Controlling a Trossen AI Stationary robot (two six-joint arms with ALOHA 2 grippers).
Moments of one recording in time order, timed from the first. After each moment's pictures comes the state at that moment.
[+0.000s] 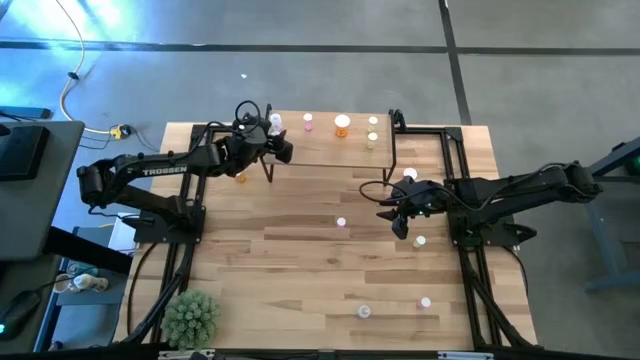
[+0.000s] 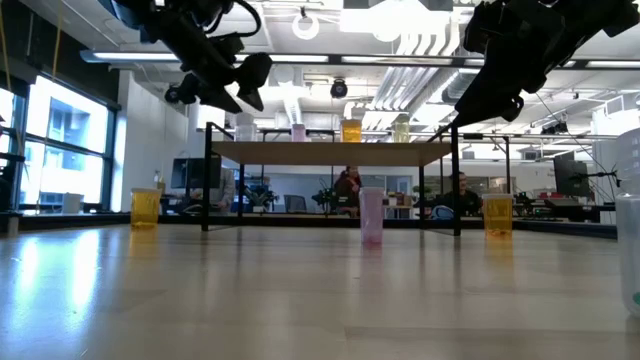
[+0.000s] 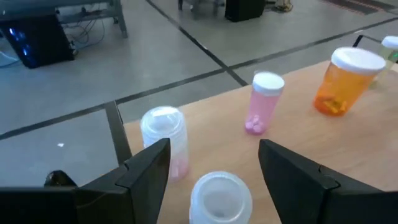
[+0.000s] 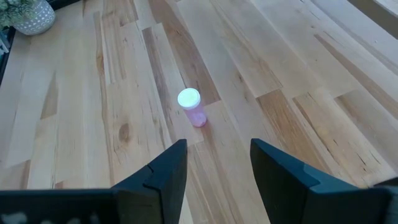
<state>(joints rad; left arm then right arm) 0.51 1.25 0.82 -0.05 -0.62 -0.31 0.06 0.95 0.59 -0.31 0.15 0.38</state>
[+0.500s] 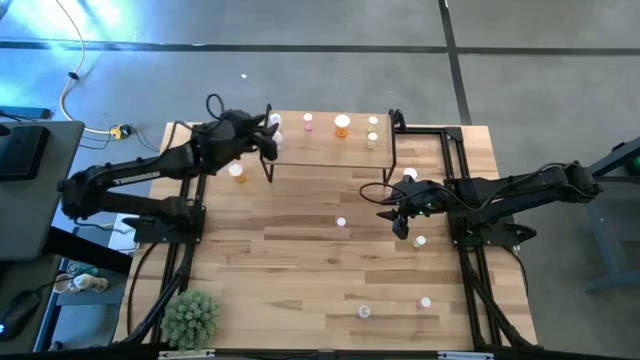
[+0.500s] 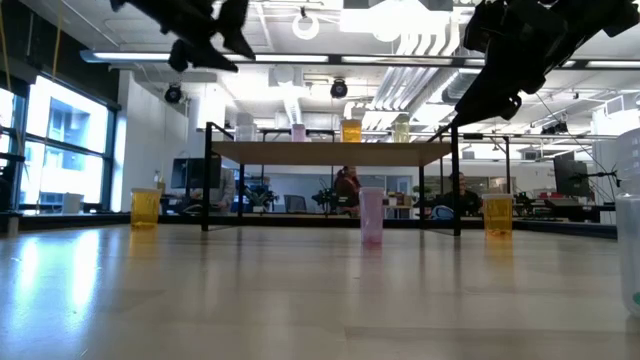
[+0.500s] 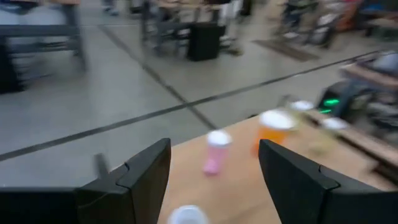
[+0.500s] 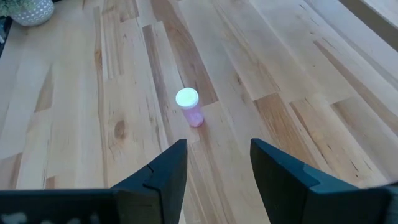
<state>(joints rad) 0.49 1.02 0.82 -0.04 -0.49 -0.26 0.06 0.95 0.60 -0.31 0.15 0.33</state>
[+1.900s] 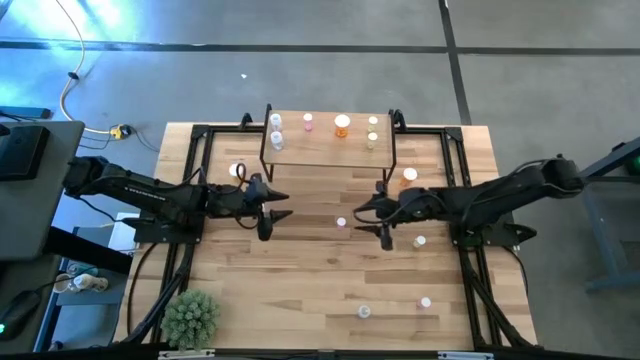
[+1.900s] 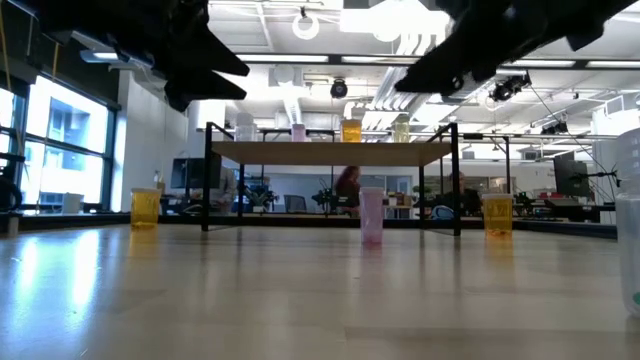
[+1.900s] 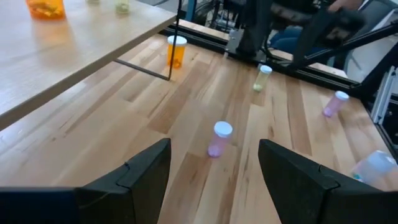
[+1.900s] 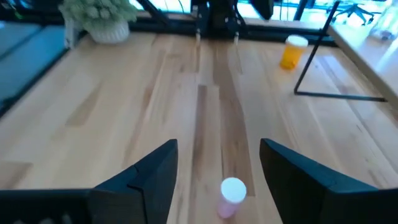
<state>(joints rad) 0.00 1.04 0.49 0.18 -0.31 -0.33 0.13 1.18 0.59 0.19 0.09 -0.03</state>
